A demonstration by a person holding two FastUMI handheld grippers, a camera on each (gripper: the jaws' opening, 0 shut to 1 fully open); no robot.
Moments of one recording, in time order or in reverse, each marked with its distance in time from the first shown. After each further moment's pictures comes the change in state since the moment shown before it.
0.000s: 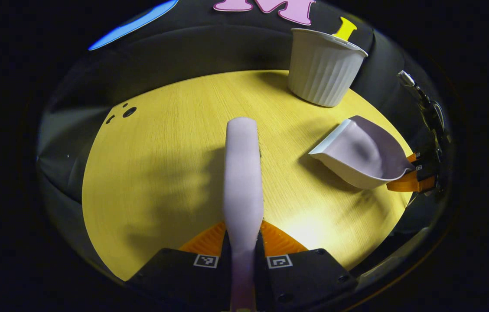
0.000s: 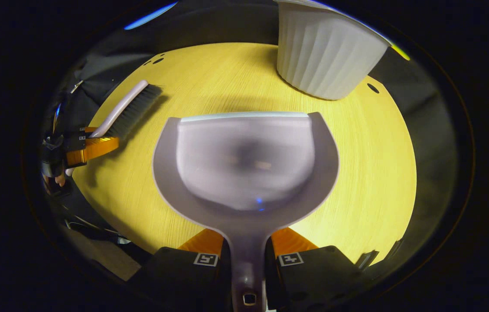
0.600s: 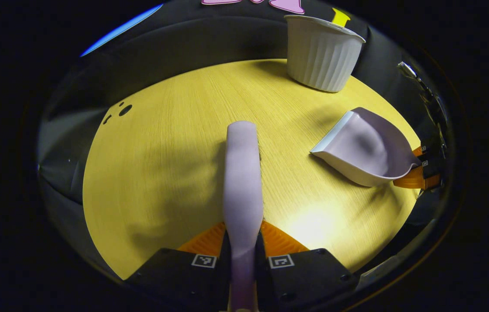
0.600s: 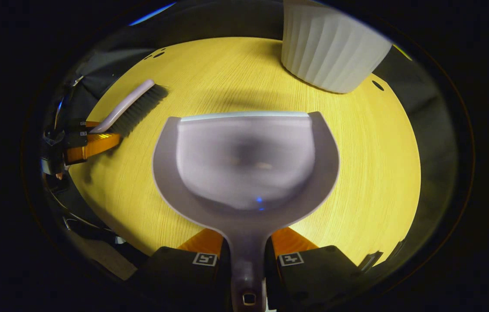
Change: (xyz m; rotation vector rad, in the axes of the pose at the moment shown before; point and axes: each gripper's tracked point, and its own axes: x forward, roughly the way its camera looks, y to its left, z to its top) left arm 0.010 -0.002 -0.006 0.046 0.044 0.051; right arm 0.018 -0.001 -0.011 -0.017 0.029 0.004
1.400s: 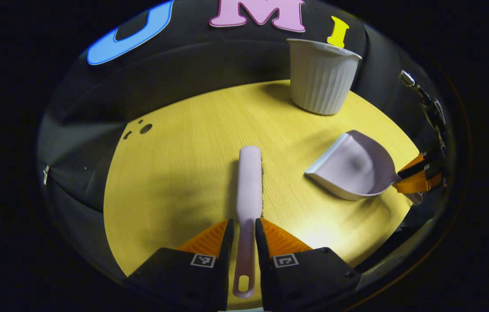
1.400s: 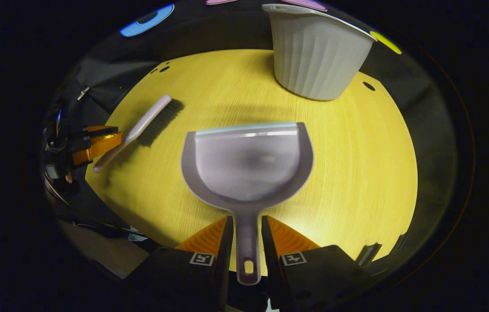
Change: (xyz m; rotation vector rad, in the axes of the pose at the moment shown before) left arm -0.065 0.010 0.035 -0.030 -0.174 0.051; right arm -0.075 -0.005 0.006 0.032 -0.077 0.060
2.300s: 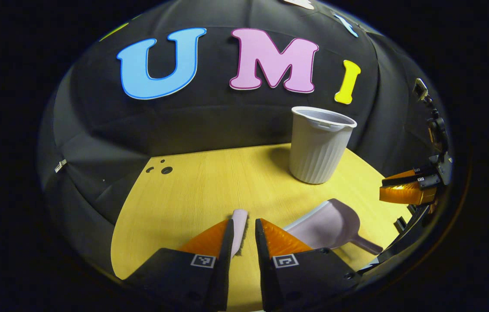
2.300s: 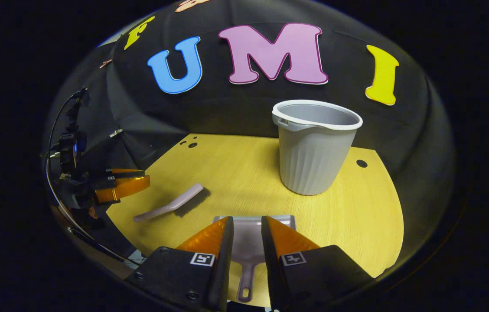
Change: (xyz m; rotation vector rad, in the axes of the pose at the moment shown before) left arm -0.078 -0.045 0.091 -0.140 -0.336 0.071; right arm -0.099 0.008 0.119 -0.063 -0.580 0.095
